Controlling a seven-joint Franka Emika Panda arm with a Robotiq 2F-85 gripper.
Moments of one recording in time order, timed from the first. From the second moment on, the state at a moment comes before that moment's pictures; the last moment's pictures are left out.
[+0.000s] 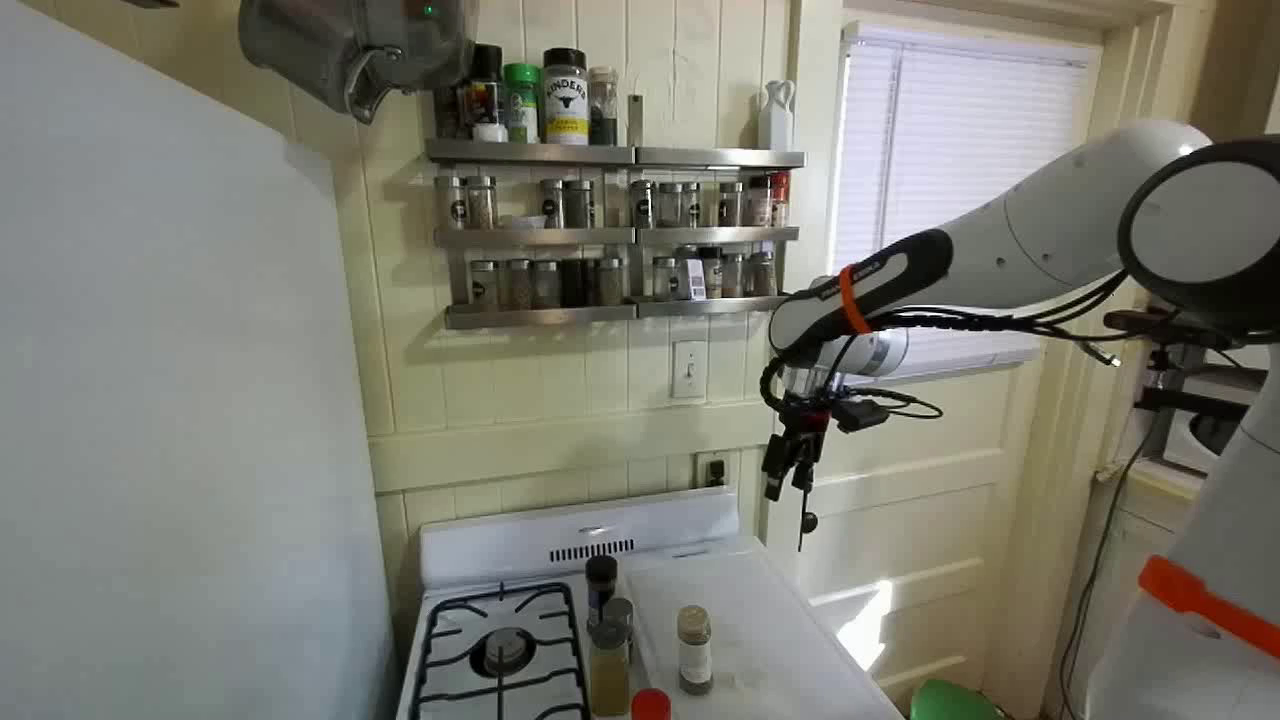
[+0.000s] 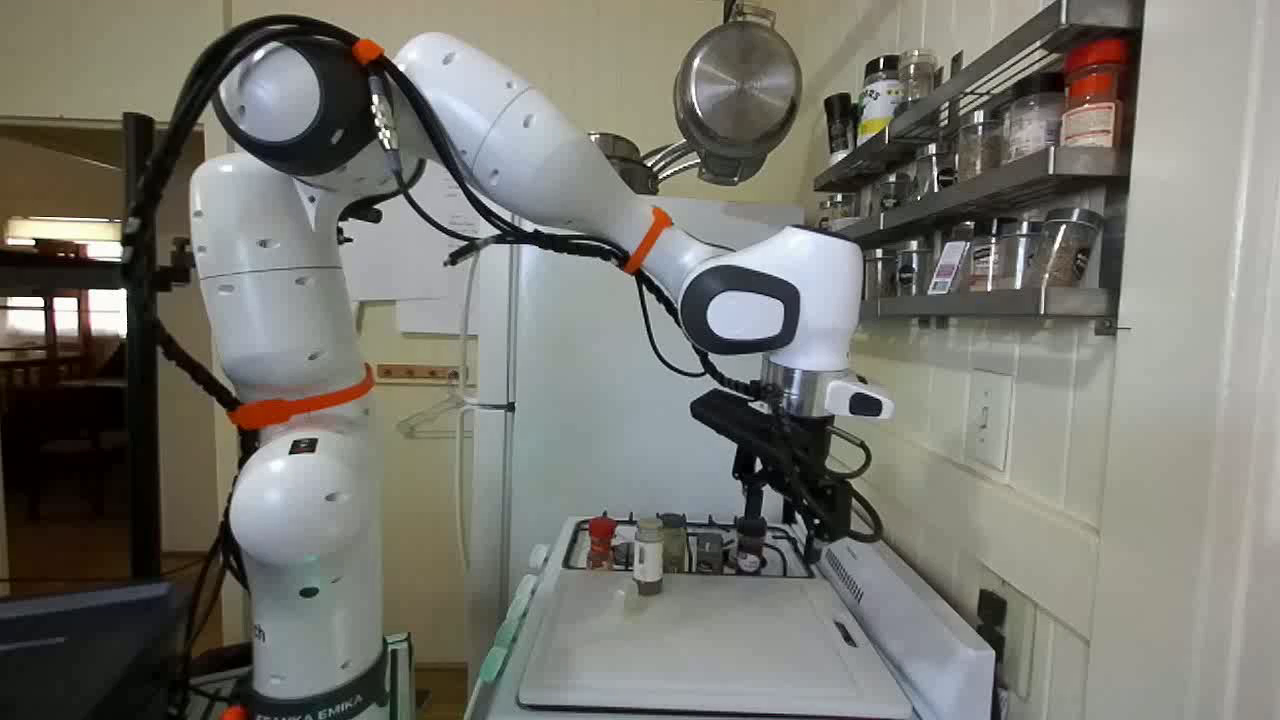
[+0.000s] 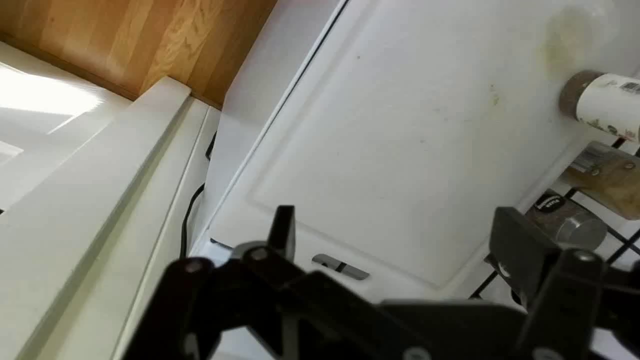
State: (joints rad) arm -0.01 -0.19 -0.36 -2.33 0.15 2.15 -0.59
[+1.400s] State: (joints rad) arm -0.03 0.10 -0.11 -2.04 0.15 2.13 -0.53
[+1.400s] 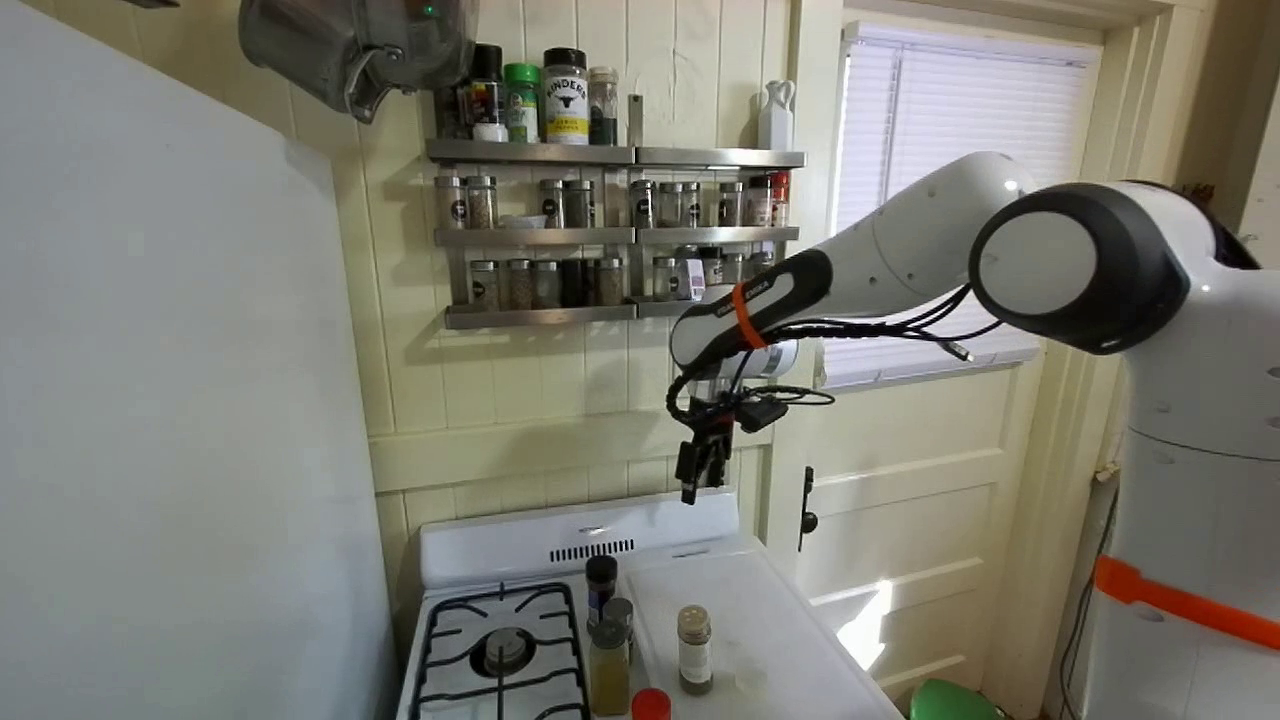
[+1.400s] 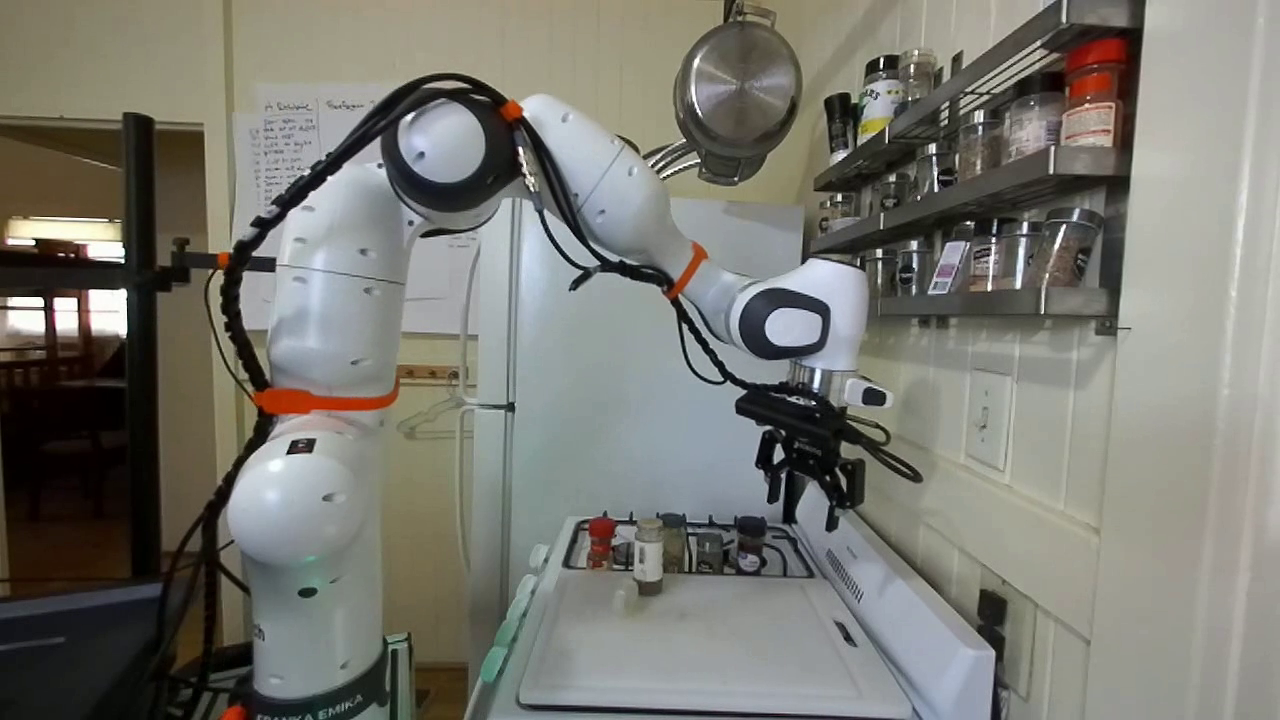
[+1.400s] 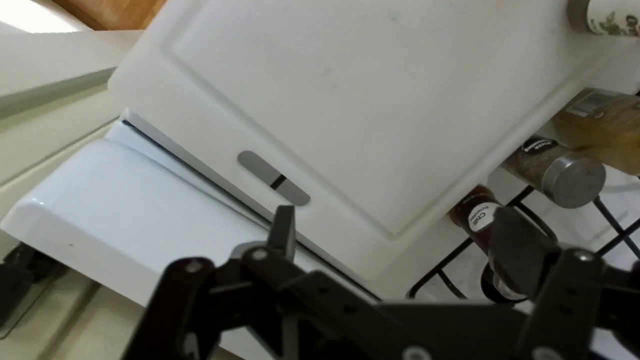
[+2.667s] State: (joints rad) arm -0.03 0.23 0.02 -1.91 0.16 2.06 -0.45
